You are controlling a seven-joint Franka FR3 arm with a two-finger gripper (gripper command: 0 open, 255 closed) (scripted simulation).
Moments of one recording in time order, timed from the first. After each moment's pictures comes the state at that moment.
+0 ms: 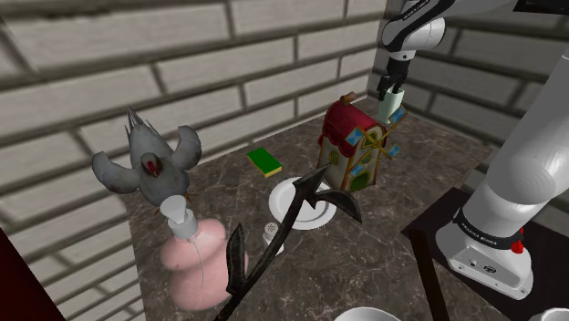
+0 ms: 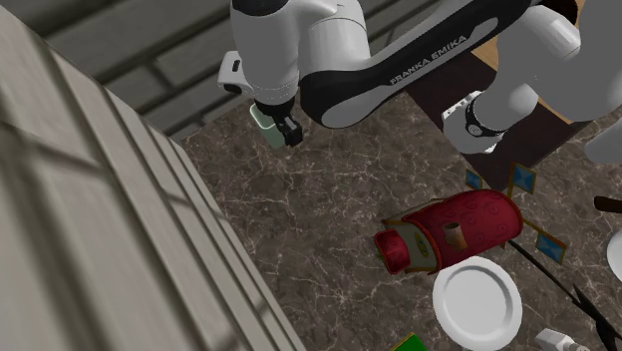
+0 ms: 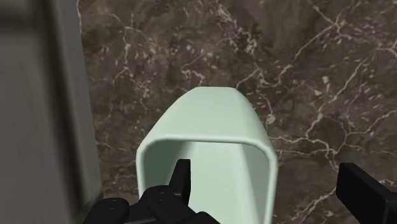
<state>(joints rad) -0.21 0.07 -0.44 -2.13 0.06 2.26 -0.52</state>
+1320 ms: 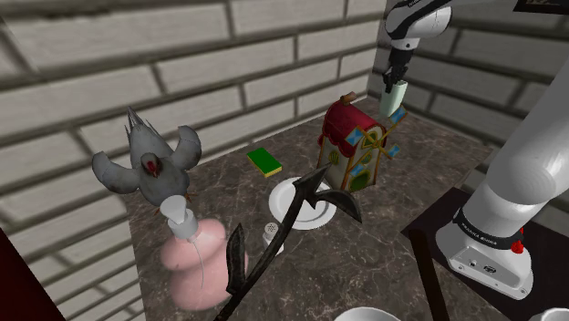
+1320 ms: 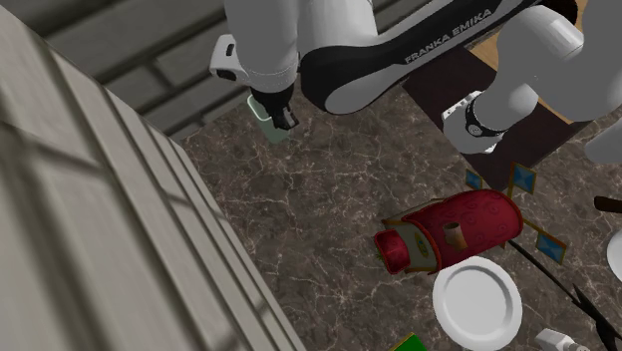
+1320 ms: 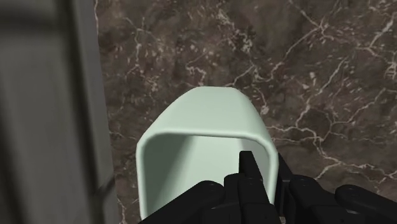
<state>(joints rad) -0.21 0.03 -0.44 -2.09 0.03 2.17 -0.50</state>
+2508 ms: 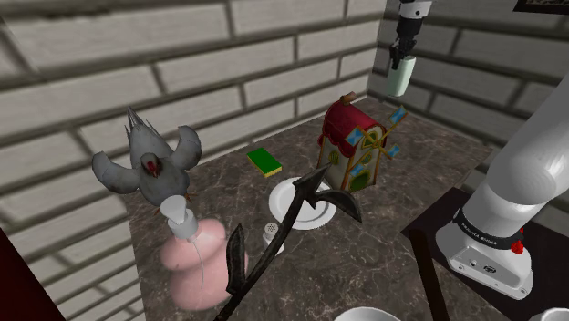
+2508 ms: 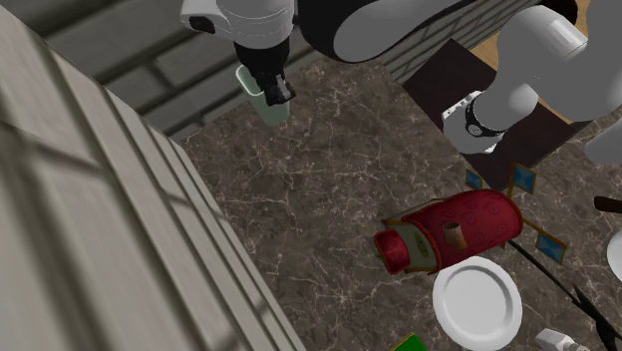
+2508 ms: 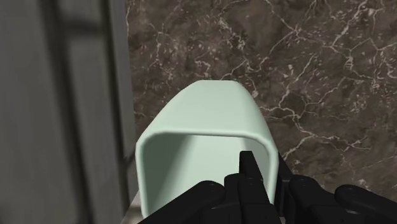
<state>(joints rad) -0.21 -0.04 -0.44 -1.91 0.00 1.94 -0.47</state>
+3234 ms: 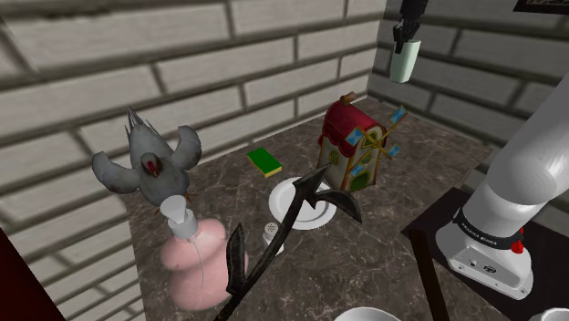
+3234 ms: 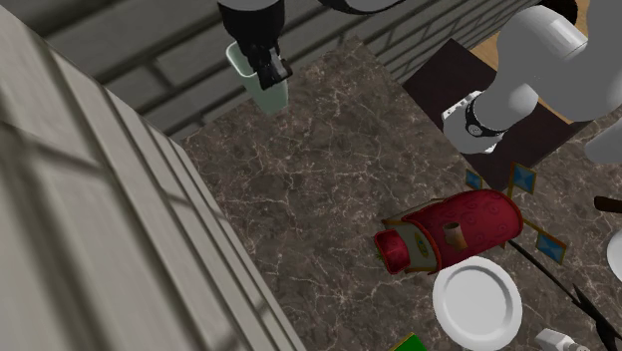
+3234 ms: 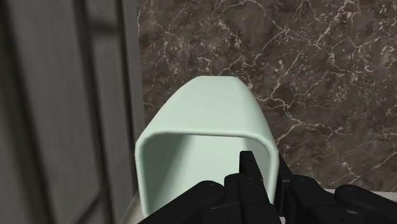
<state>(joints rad) -0.20 -0.04 -0.43 -1.76 0.00 1.79 -0.47</state>
